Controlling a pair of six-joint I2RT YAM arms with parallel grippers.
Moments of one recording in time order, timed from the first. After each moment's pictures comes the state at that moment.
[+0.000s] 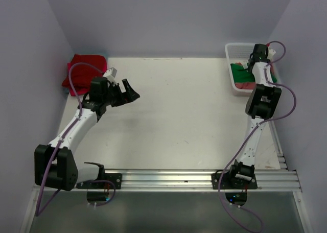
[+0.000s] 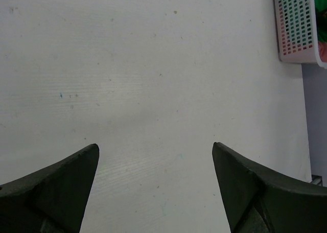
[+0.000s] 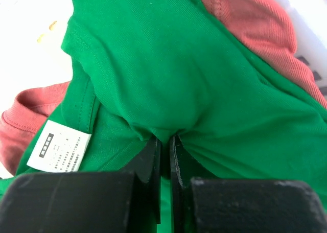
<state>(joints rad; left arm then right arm) -0.16 1.28 0.89 -0.20 0.34 -0.51 -0.26 2.52 2.30 -0.59 0.41 0.37</state>
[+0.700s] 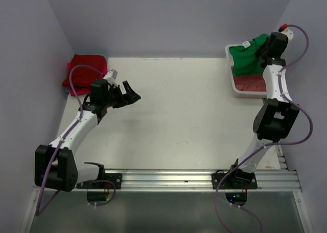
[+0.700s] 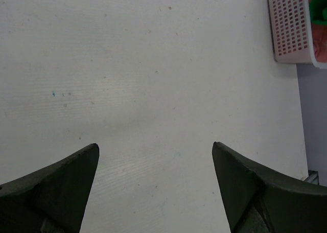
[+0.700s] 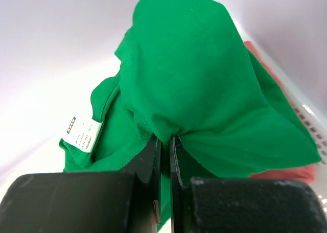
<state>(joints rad) -0.16 1.26 0.84 -0.15 0.37 -0.52 -0.25 1.92 1.79 -0.25 0.16 0.38</state>
